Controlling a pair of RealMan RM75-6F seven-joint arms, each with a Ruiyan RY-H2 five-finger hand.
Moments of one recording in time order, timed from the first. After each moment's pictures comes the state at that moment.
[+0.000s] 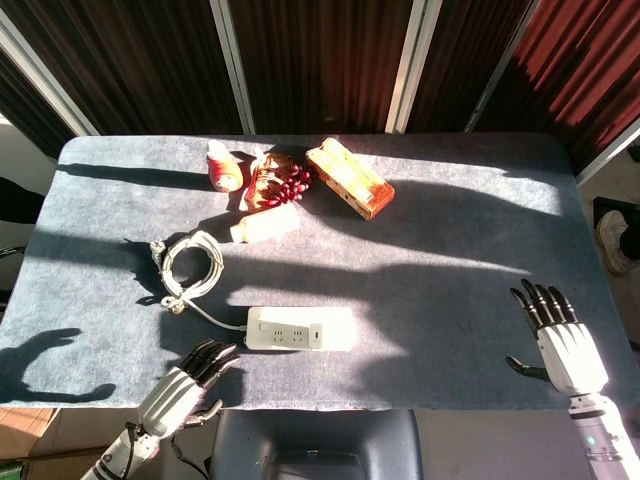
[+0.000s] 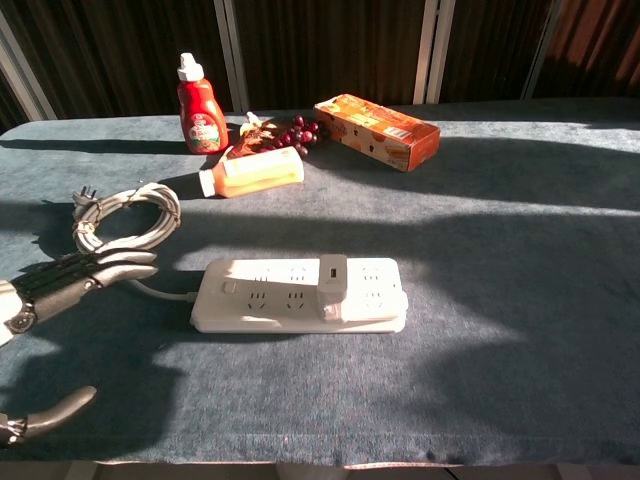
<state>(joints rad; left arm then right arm) -0.27 -1.55 0.13 -1.37 1.94 1.39 -0.09 0.12 -1.16 0.01 -1.54 -1.58 1.44 -0.04</state>
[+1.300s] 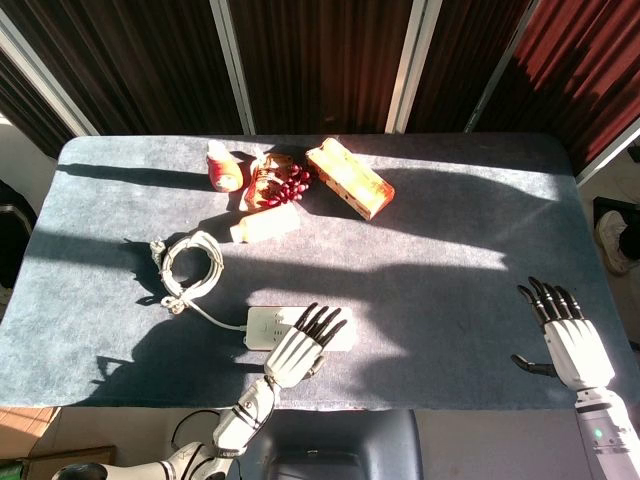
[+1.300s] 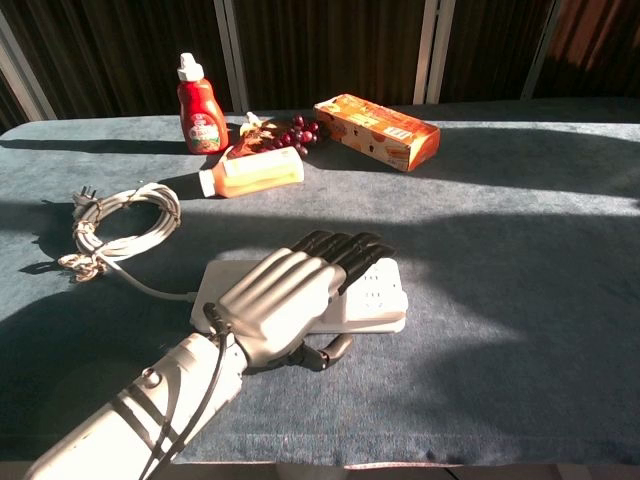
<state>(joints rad) -0.57 -2.15 -0.14 -1.01 1.66 1.11 0.30 0.14 -1.12 0.02 -1.56 -1.52 1.37 0.02</state>
